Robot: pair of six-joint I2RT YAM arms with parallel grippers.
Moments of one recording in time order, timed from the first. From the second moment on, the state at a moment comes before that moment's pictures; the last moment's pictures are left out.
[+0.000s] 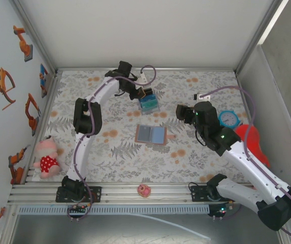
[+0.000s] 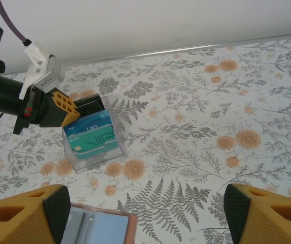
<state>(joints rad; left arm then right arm) -0.44 2.46 2.21 -0.84 0.57 0.76 0.60 0.95 0.90 -0.44 0.33 0.43</state>
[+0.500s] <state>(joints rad) -0.44 2.39 2.16 -0.85 0.55 0.73 0.60 0.98 0.90 -0.44 0.27 0.42</state>
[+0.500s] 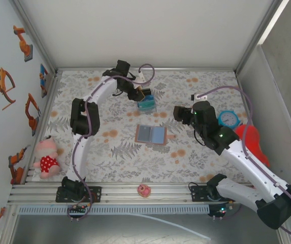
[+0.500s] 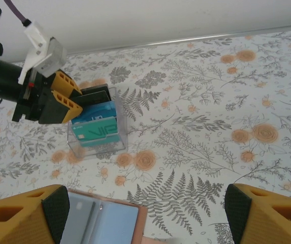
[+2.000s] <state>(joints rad) -0.30 1.23 0.77 0.05 -0.08 -0.29 0.94 1.82 1.30 -0.63 0.18 0.61</state>
